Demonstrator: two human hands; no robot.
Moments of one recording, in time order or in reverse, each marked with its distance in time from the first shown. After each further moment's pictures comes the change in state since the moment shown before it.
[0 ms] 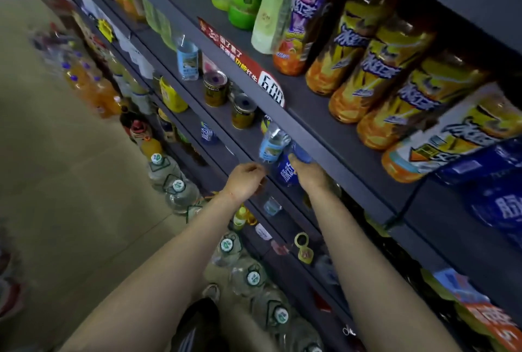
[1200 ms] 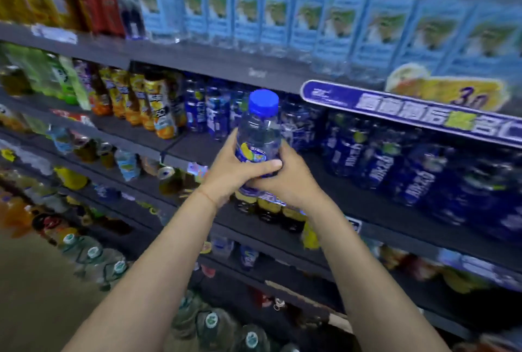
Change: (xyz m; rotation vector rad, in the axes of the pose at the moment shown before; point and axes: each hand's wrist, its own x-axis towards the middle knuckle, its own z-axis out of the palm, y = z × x) left_hand -0.387 0.020 0.362 -0.002 -0.404 0.817; right_hand -0.304 0.335 -0.346 0.463 0.175 -0.677
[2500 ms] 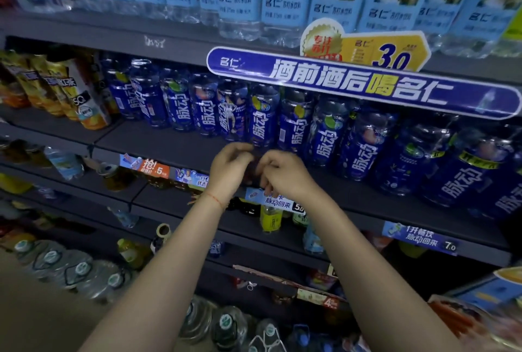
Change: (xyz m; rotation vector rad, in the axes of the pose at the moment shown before) left_hand 0.029 -0.073 0.119 0.109 0.097 -0.251; right_hand -0.016 0.082 -0.092 -0.094 0.014 0.322
